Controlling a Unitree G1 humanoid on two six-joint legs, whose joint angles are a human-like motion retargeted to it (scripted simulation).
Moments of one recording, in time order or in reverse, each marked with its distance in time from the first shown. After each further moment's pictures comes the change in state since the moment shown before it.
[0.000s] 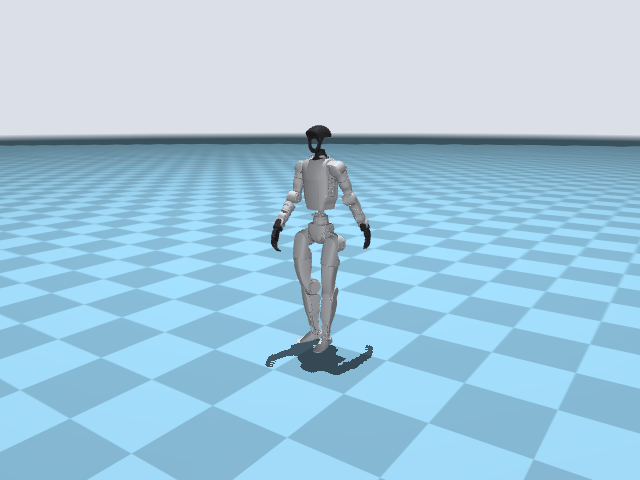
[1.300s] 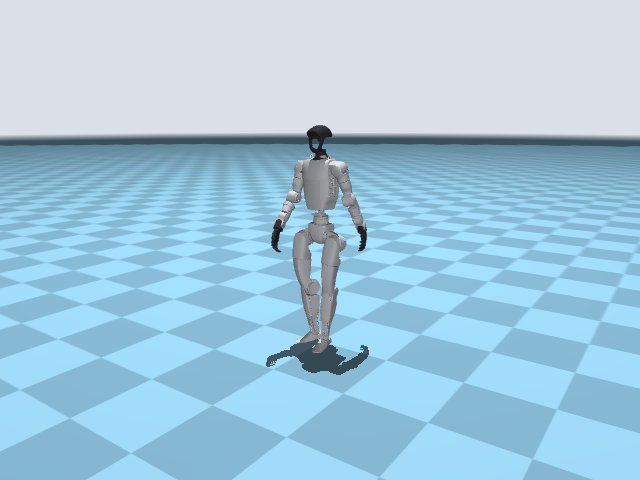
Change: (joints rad) left arm -0.080 0.000 -0.025 0.000 -0.021 0.041 -0.031; right arm 0.012 -0.009 -0.036 0.015 -0.019 0.026 -0.023; waist -0.014 -0.013 0.009; left_leg -0.015 -0.015 -0.067 0.014 0.011 0.009; right_leg 0.008 -0.007 -0.069 0.000 0.002 -0.001
